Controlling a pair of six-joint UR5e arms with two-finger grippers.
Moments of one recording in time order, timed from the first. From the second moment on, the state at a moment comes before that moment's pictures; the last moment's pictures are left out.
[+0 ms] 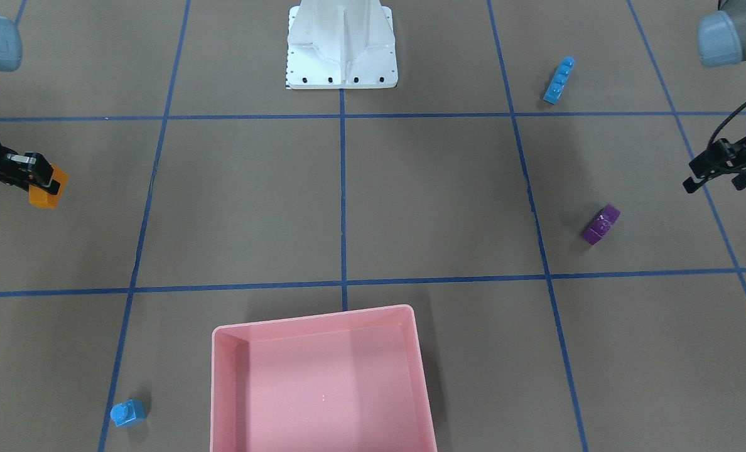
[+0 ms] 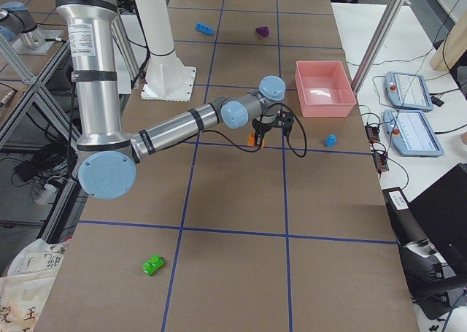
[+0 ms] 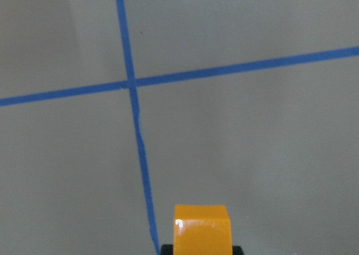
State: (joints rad) left arm -1.23 -1.66 -1.85 -1.71 -2.28 -0.59; right arm 1.12 -1.42 1.91 -1.61 2.39 0.78
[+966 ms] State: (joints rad) left arm -0.93 -1.67 -1.83 -1.81 -2.03 -0.44; right arm 1.11 -0.67 1.38 -1.77 2.41 1.08
